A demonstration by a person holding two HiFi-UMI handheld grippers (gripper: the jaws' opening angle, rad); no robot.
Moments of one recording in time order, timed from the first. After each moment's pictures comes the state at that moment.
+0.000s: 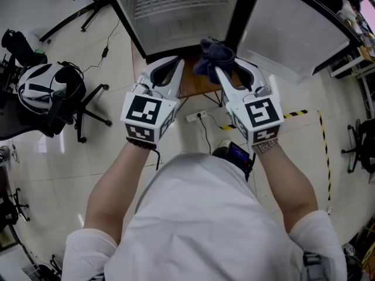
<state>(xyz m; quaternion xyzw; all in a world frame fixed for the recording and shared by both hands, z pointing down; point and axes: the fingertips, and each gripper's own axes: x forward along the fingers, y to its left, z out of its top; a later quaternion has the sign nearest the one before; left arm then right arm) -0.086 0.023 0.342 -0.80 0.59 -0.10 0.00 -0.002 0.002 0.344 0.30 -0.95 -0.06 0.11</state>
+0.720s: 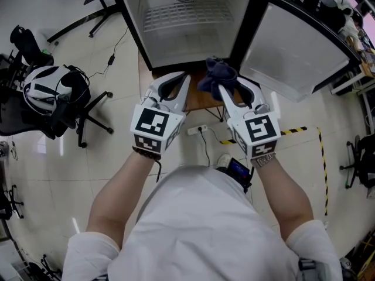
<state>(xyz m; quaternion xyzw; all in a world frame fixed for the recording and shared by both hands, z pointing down) -0.088 0.020 0.342 -0.80 0.60 -0.10 0.00 -0.004 0.000 0.347 0.29 -0.95 -0.05 0.12</state>
